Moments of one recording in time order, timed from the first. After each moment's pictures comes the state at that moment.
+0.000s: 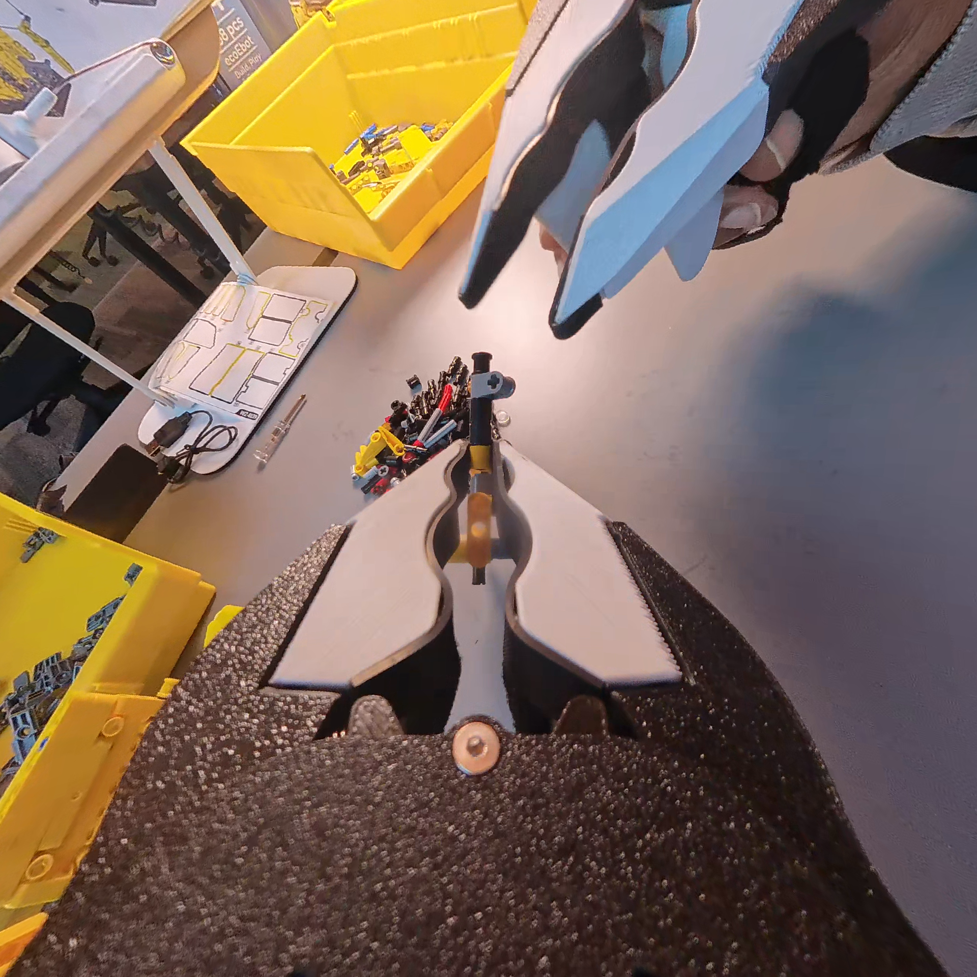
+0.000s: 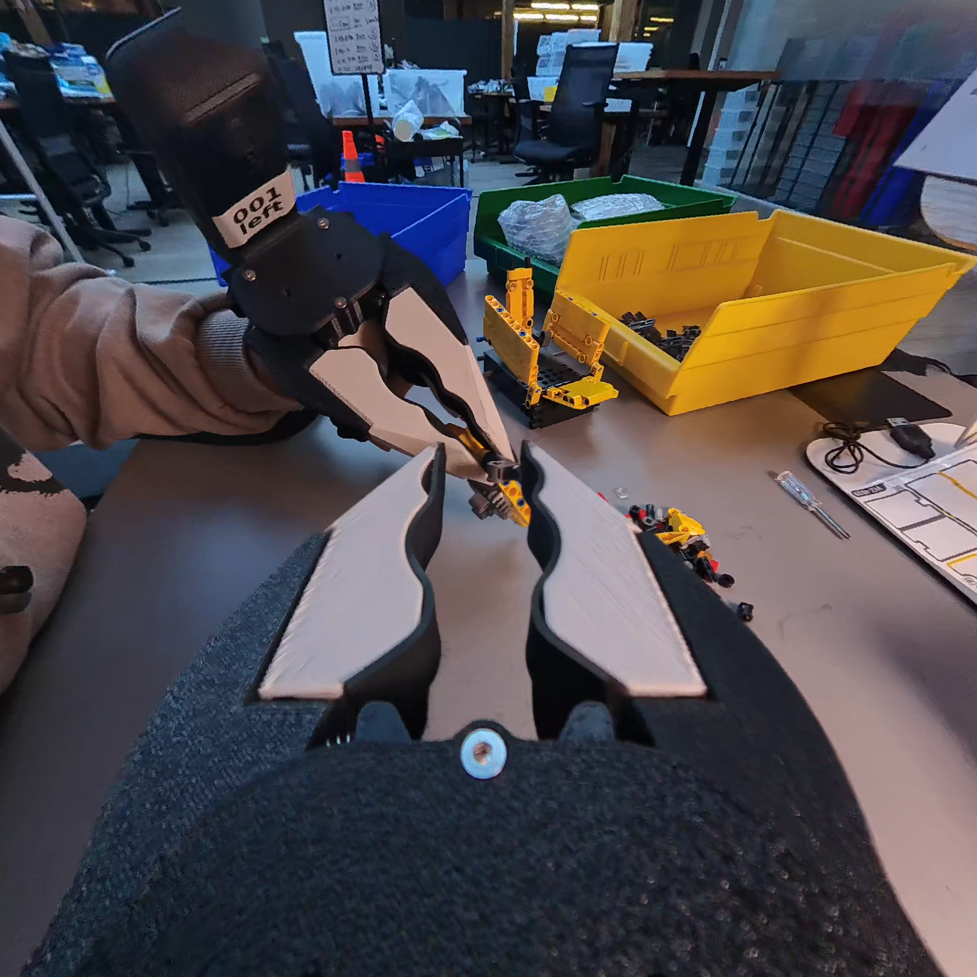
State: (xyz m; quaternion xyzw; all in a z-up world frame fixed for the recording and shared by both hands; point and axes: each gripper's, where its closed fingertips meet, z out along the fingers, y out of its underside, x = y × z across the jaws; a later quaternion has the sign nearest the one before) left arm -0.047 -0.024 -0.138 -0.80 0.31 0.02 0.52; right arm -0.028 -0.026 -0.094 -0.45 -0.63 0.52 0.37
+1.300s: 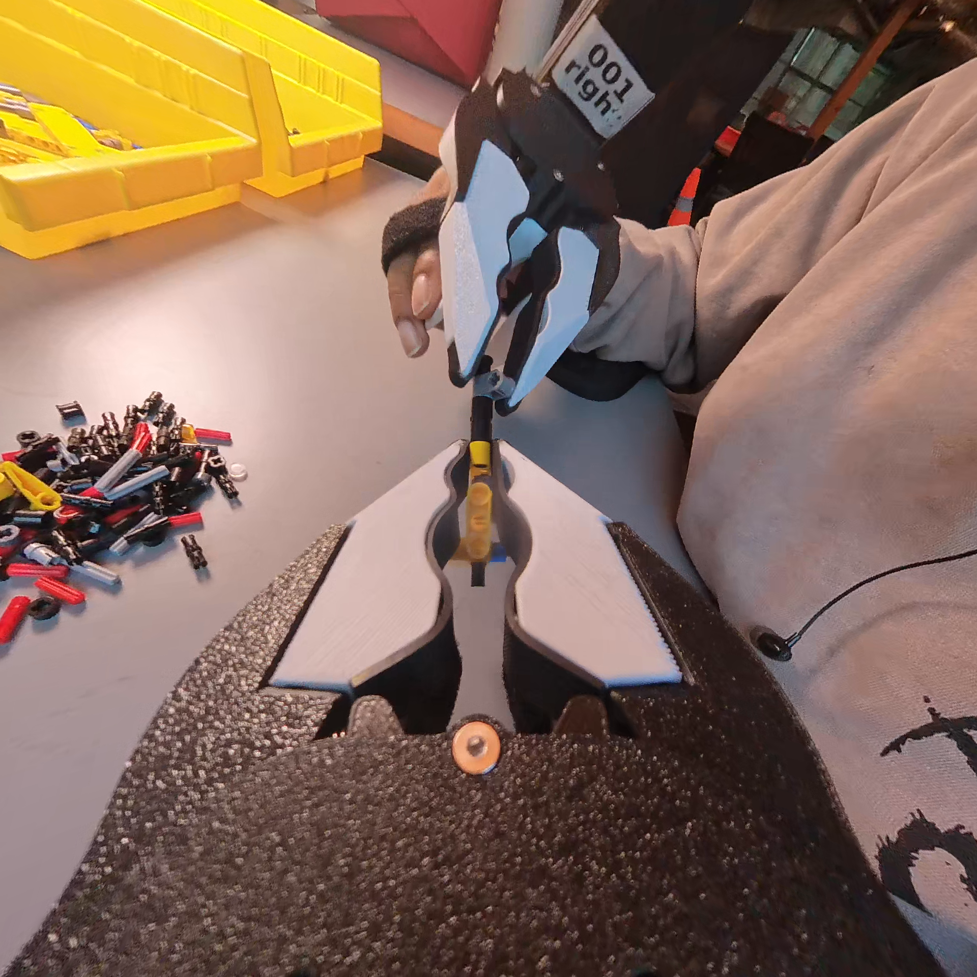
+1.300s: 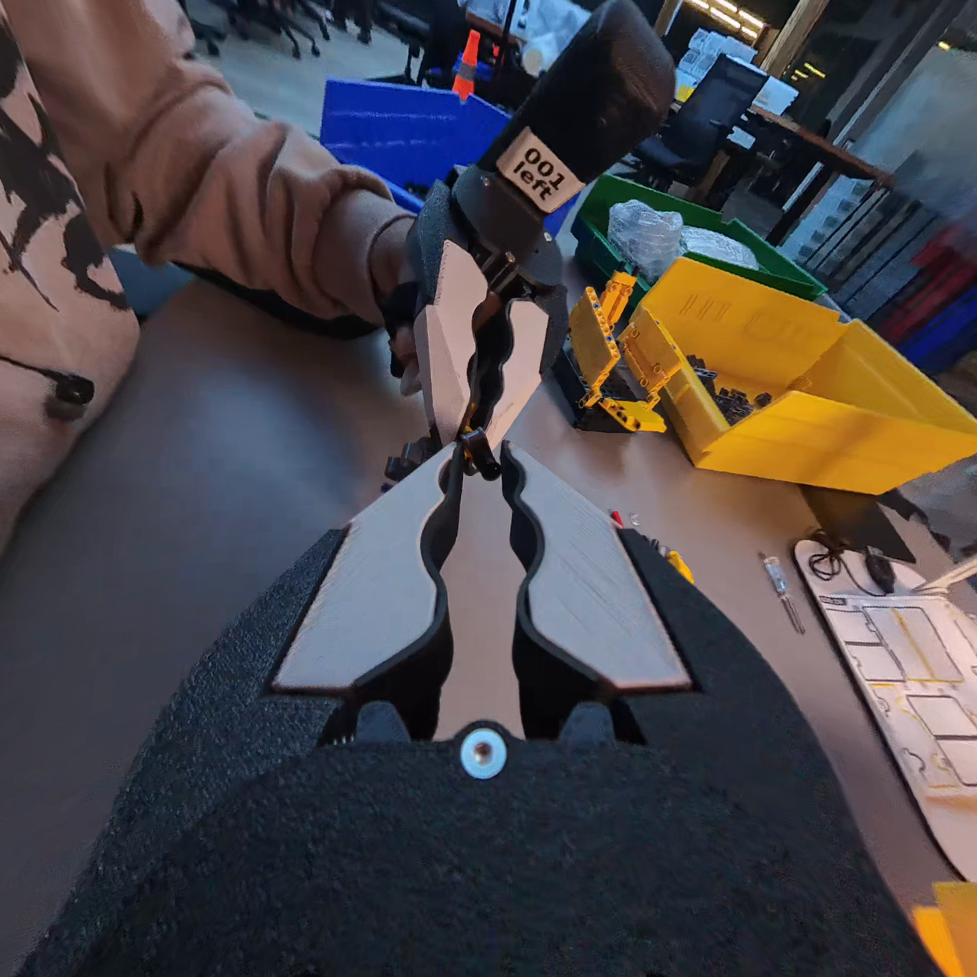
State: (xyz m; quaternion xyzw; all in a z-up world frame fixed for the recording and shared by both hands) left arm 0.009 -0.064 -0.121 -0.75 0.28 -0.39 0.46; right arm -0.001 -0.057 -0.102 -0.30 -0.75 0.45 0.39
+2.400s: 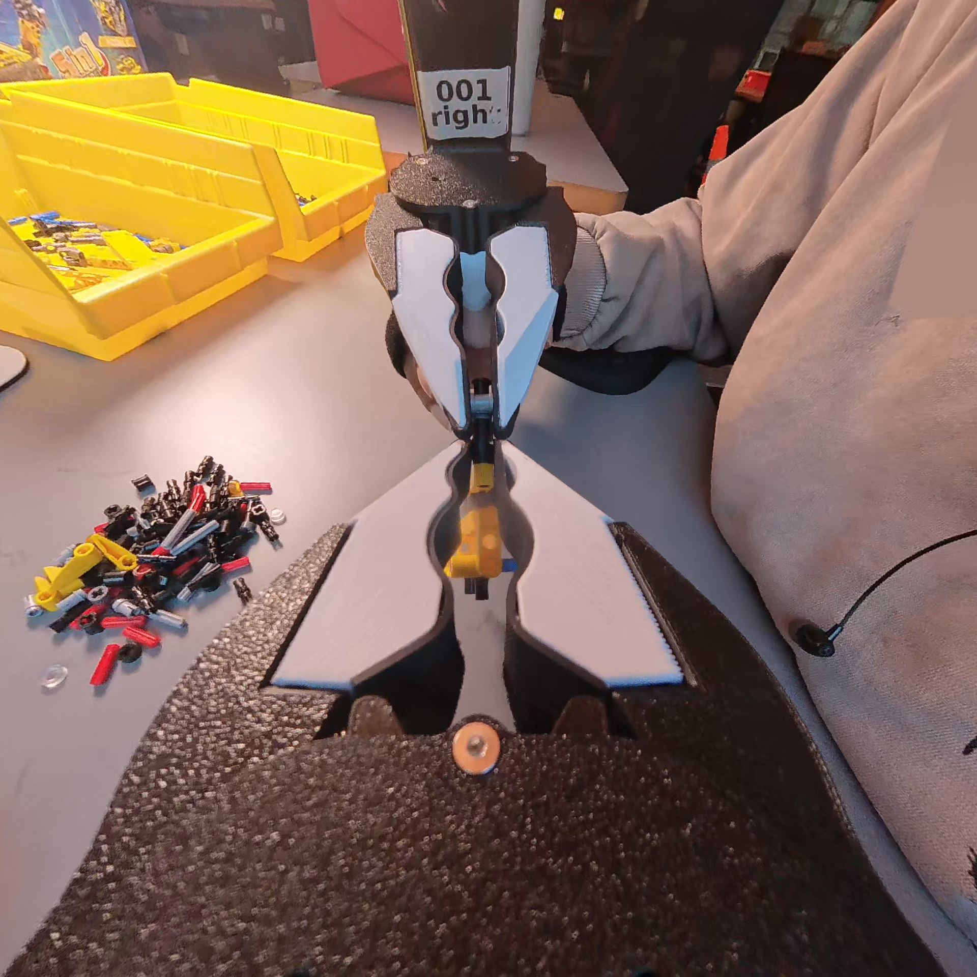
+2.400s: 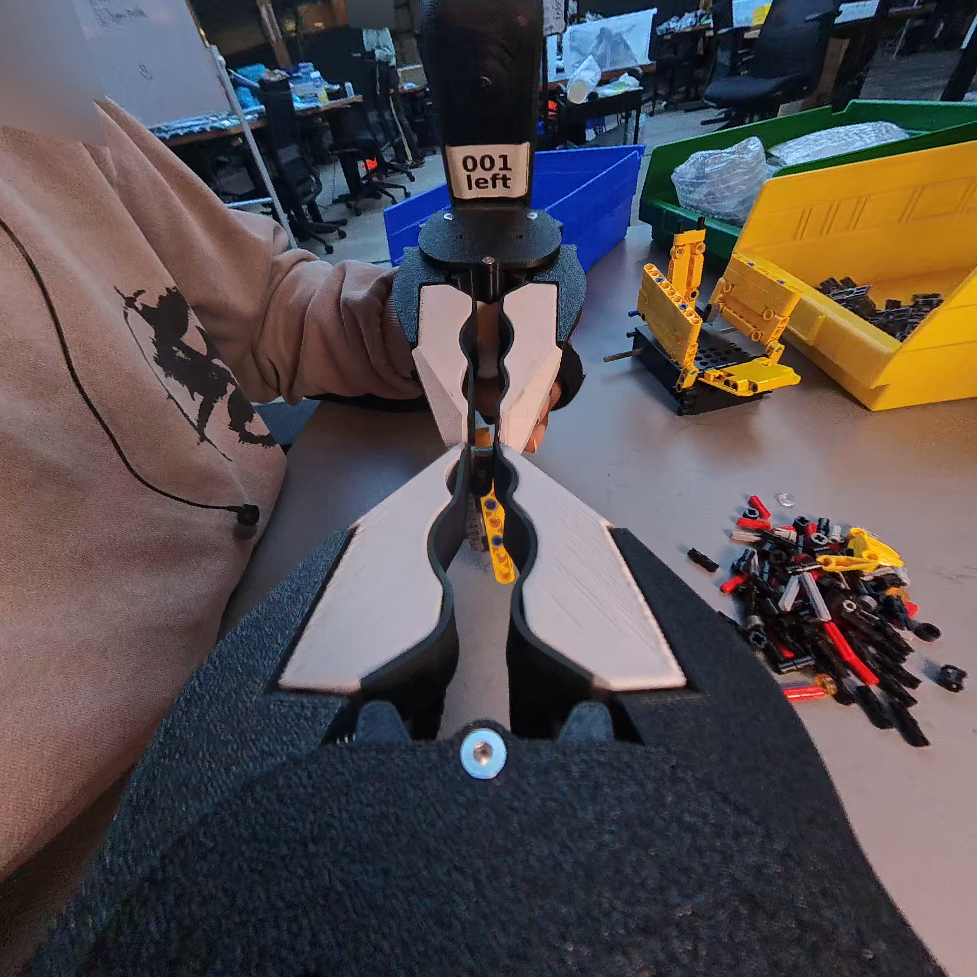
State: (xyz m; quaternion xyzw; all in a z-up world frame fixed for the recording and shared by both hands) left arm 0.012 -0.066 -0.111 -0.72 0.34 -0.32 0.51; right arm -0.003 -0.069 -0.100 -0.39 -0.68 0.58 0.23
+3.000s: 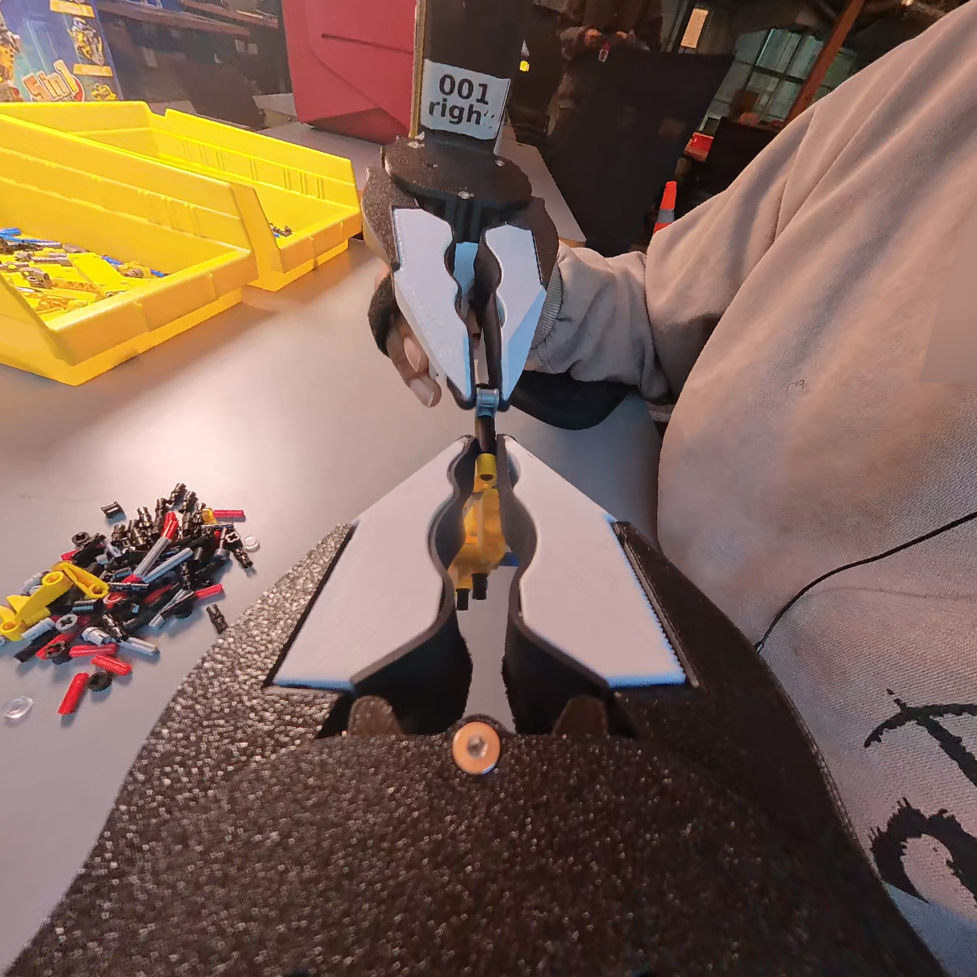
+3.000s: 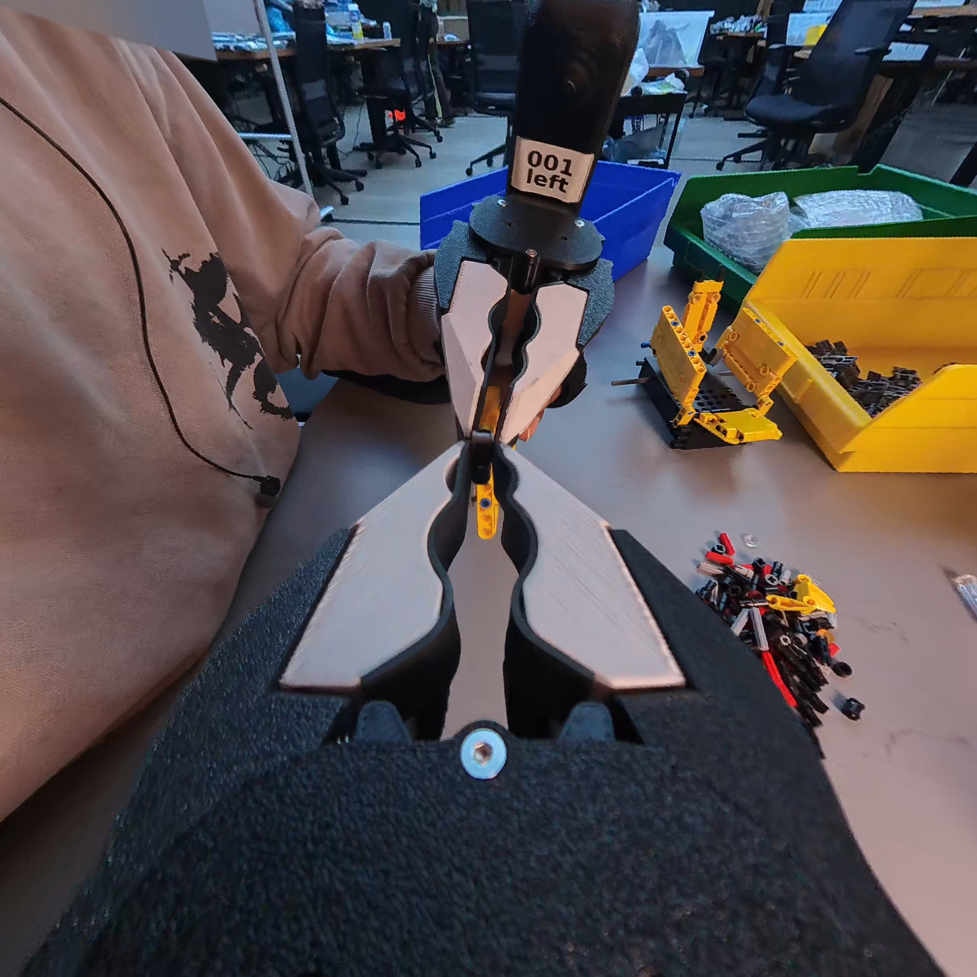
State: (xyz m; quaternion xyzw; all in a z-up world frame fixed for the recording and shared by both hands) left arm 0.013 -0.075 -0.085 -0.70 0.32 -0.37 0.51; right arm 0.011 -0.071 -0.075 -0.33 -0.72 0.56 0.25
